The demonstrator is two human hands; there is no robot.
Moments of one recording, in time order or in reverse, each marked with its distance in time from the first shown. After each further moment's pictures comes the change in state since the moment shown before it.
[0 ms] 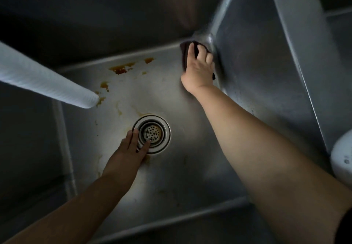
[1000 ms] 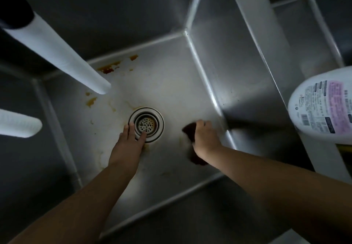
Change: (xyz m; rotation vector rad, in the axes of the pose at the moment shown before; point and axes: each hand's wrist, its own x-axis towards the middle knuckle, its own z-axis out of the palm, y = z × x) left_hand -0.011 -0.001 -0.005 -0.012 0.045 0.009; right_hand -0.216 0.029 -0.010 -0.071 -0.486 0.274
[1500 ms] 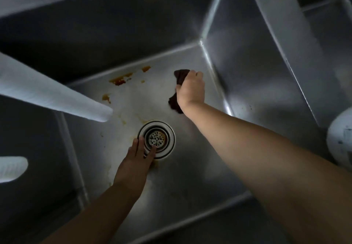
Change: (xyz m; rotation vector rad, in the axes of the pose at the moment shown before) left_hand 0.007 -0.004 0.005 -0.040 -0.018 0.025; right_hand 0.137 -0.098 -0.071 0.438 0.522 -0.035
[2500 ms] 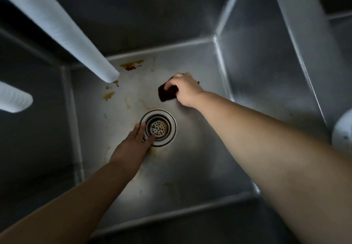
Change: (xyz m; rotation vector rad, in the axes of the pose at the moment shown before) left_hand -0.001 0.001 -0.003 0.013 -0.023 -0.031; right_hand 0.000 0.012 0.004 -0.104 -0.501 -0.642
